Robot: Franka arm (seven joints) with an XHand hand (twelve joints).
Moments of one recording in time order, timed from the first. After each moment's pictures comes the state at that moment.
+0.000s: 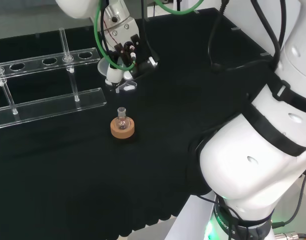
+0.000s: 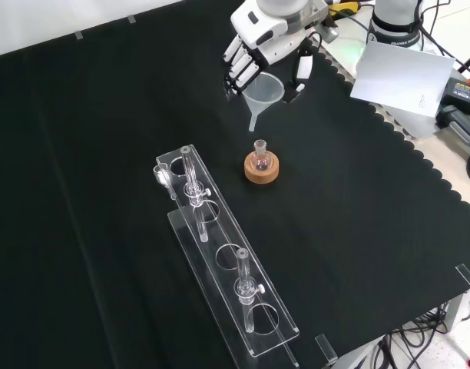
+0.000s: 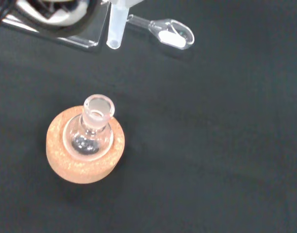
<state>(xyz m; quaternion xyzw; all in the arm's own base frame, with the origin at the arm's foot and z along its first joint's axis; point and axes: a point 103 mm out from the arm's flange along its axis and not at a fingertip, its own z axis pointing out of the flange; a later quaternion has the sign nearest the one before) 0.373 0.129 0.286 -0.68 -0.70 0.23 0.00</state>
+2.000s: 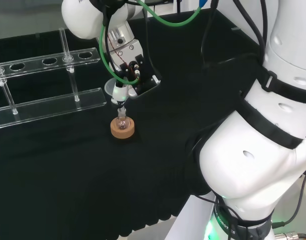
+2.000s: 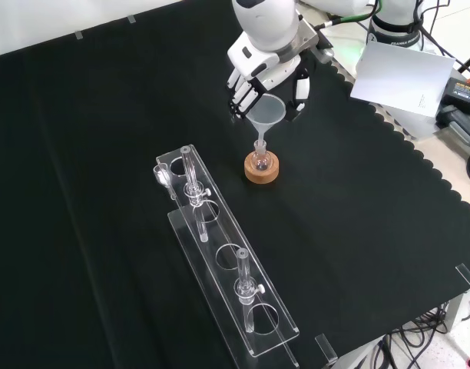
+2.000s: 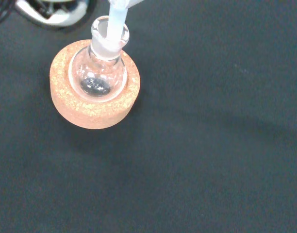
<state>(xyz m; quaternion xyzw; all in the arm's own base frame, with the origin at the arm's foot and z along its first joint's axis) 0.368 0.121 0.229 -0.67 -0.69 0.26 0.05</state>
